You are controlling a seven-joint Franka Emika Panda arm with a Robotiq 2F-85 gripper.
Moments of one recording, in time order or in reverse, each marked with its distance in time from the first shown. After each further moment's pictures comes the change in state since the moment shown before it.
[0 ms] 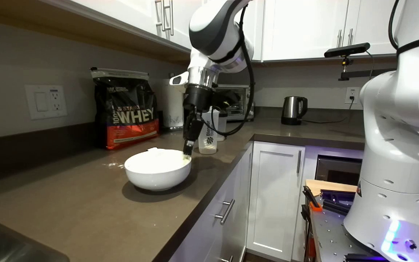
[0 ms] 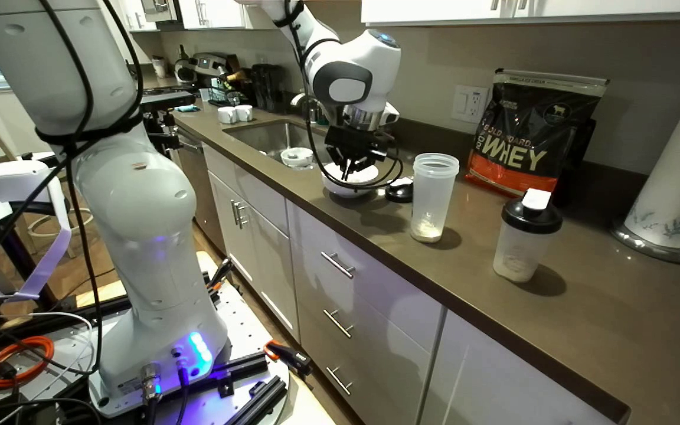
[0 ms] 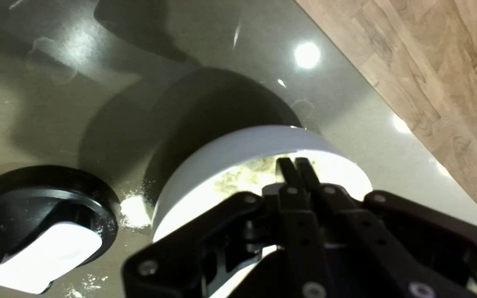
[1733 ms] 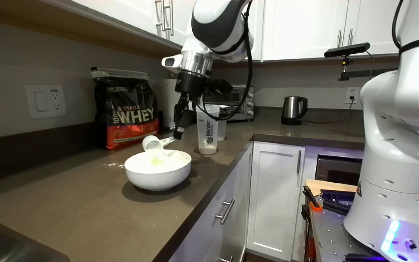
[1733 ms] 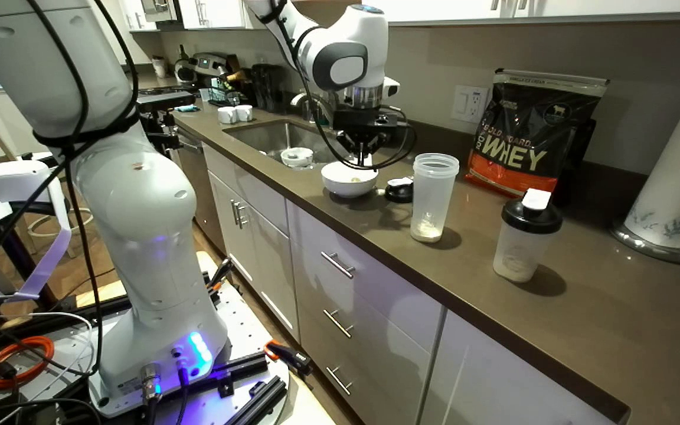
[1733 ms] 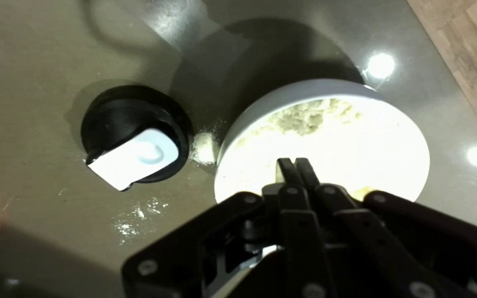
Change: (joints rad) arm 0.000 -0.042 0.033 0.020 -0.224 0.137 0.103
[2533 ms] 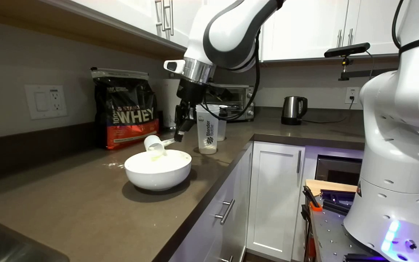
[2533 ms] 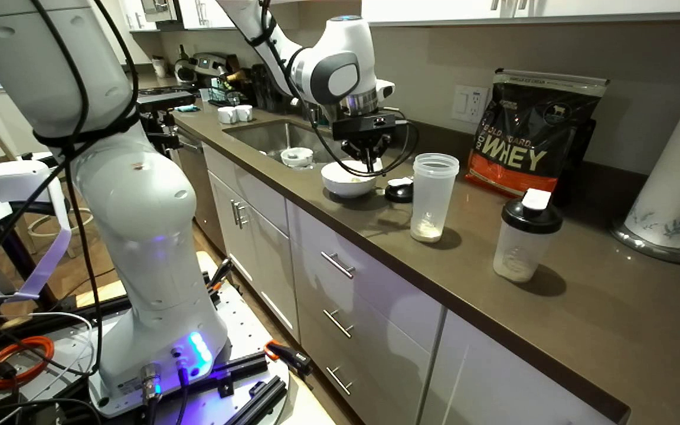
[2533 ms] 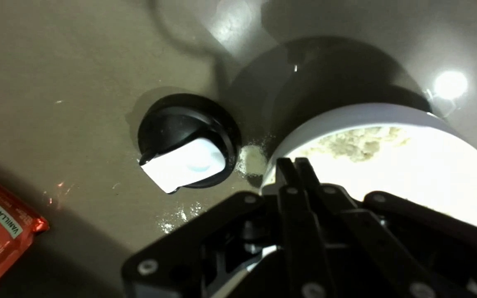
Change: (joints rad) arm 0.000 0.002 0.006 -0.081 -0.242 0.208 0.157
